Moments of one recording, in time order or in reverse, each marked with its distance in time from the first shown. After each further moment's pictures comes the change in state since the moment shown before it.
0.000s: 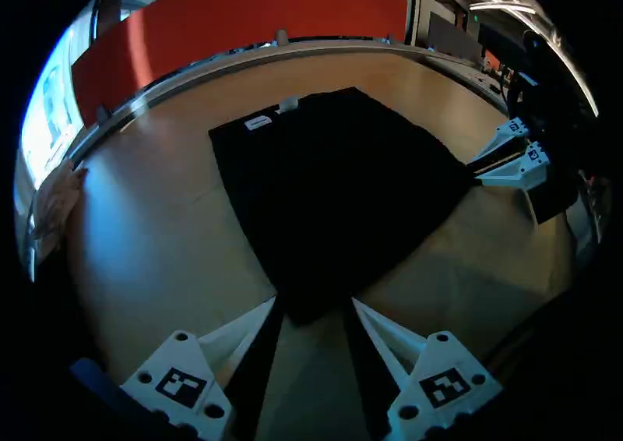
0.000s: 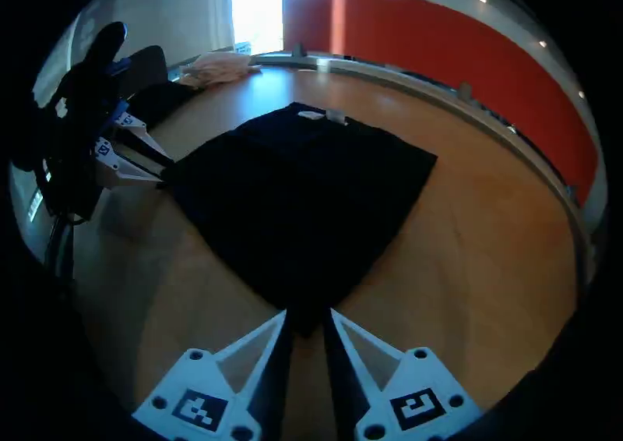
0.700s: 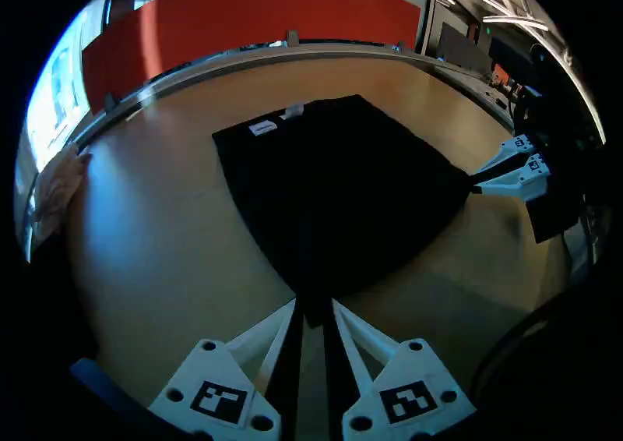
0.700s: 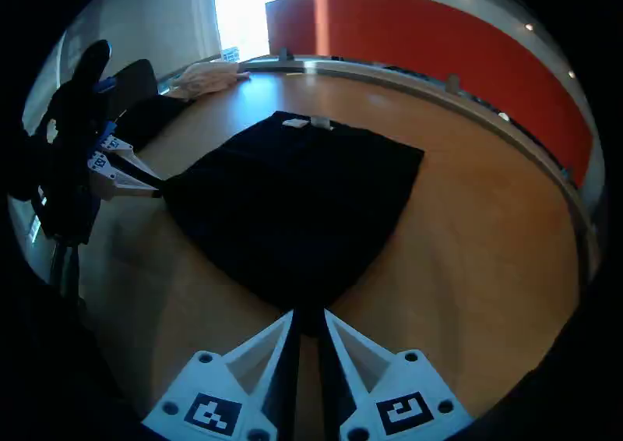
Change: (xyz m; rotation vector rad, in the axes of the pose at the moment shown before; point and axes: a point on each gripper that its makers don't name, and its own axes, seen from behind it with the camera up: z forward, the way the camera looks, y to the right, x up) left arm 0.006 0.011 -0.014 -0.001 0.002 -0.075; right arm 0.009 -0.004 -0.016 -0.002 0.011 0.069
